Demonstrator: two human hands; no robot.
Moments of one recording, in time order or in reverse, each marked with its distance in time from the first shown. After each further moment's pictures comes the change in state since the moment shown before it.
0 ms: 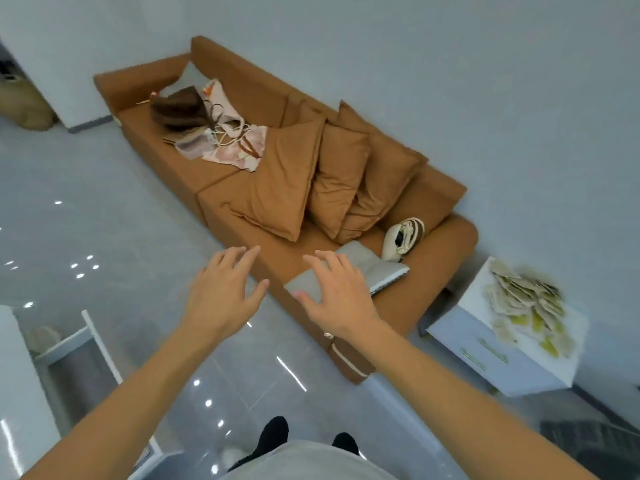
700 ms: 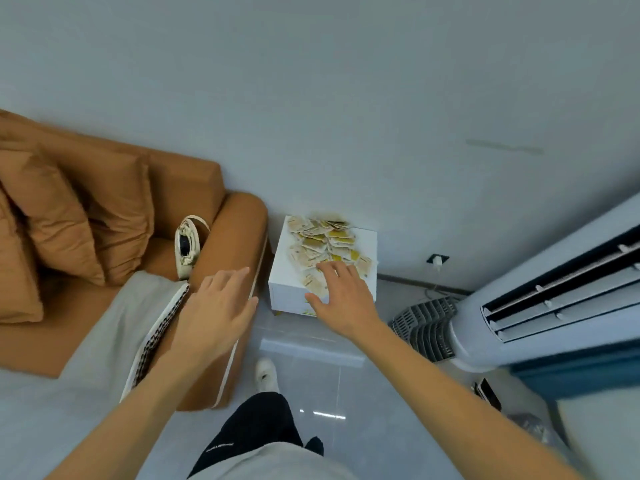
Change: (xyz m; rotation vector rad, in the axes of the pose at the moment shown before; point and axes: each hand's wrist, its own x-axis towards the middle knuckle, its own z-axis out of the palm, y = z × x) left_hand 0.106 0.510 0.184 -0.140 -0.251 0.552; right_hand -0.255 0.472 -0.168 -0.048 0.037 0.754
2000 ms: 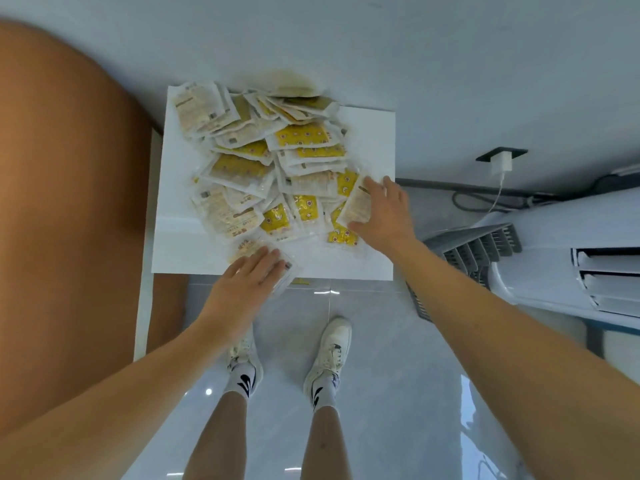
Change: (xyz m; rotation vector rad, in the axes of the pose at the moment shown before) left_hand 0.302 -0.060 0.526 0.253 -0.522 0.474; right_hand 0.306 0.419 0.348 0.093 -0.250 0.481
